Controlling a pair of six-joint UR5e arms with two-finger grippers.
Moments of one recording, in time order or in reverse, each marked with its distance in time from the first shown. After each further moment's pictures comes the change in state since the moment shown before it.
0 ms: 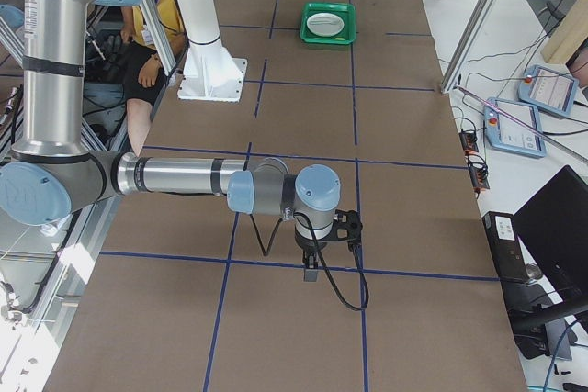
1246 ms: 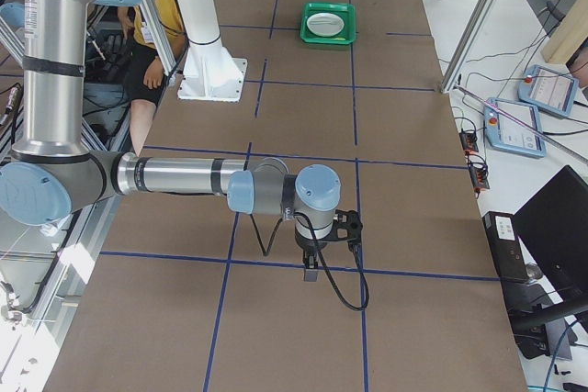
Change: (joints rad) left arm 0.171 0.027 -0.001 -0.138 -0.112 -0.238; right arm 0.000 0.000 0.000 0.000 0.000 0.000
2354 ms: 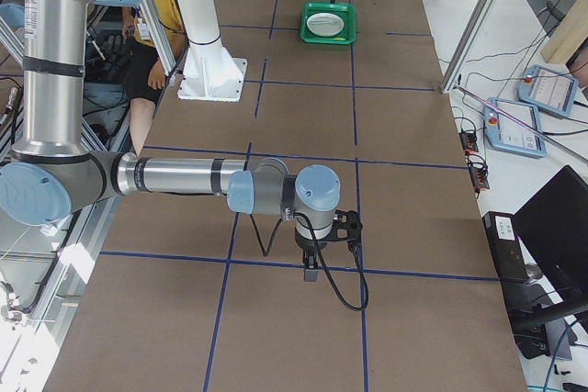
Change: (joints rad) left arm 0.560 -0.131 0.019 -0.292 0.113 -0.813; right arm 0.000 0.000 0.000 0.000 0.000 0.000
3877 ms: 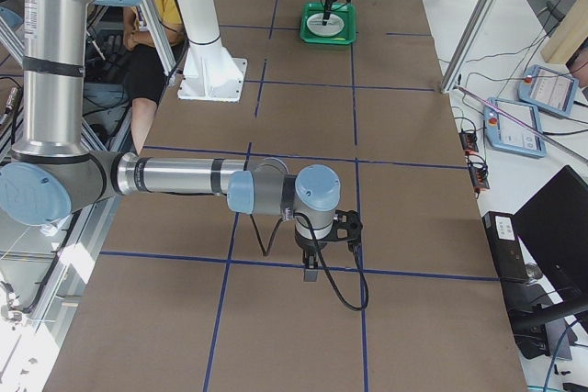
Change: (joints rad) left arm 0.101 -0.052 0.128 -0.065 0.010 -0.013; right arm 0.000 0.000 0.000 0.000 0.000 -0.001
